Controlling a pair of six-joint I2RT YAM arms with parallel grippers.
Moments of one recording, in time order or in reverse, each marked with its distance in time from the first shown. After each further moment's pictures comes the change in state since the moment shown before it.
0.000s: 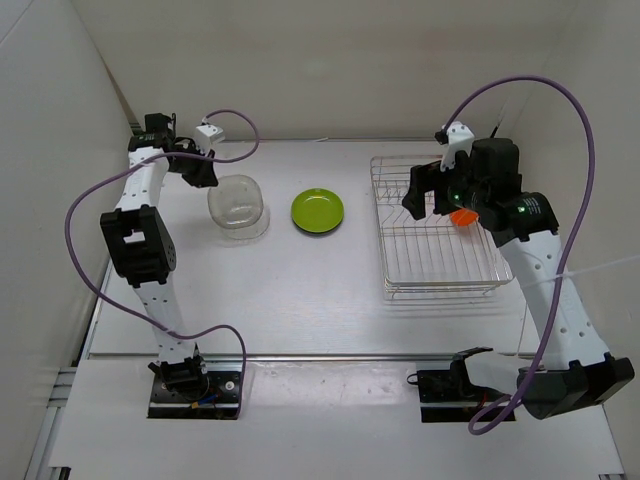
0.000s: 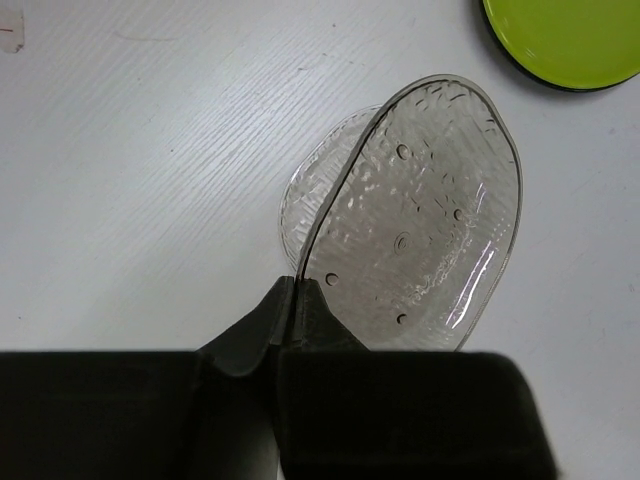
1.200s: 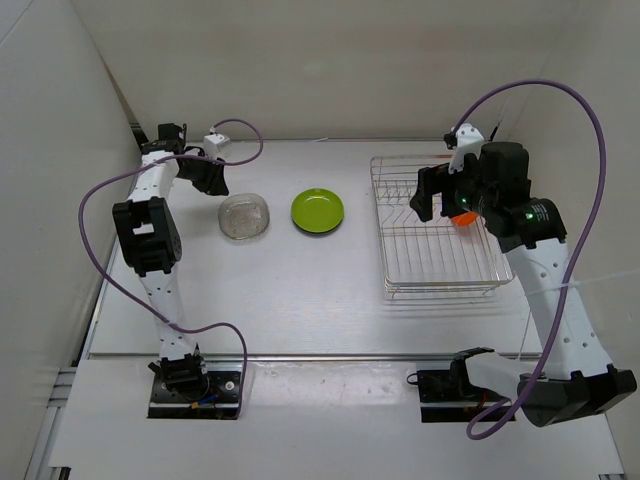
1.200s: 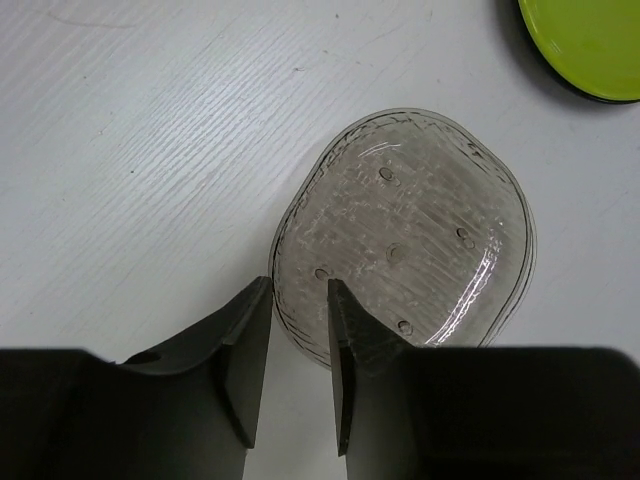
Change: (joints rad) left arm -0.013 0.157 0.043 0.042 0.051 -0.026; right arm -0.035 -0.043 -0.021 -0.013 0.019 -0.019
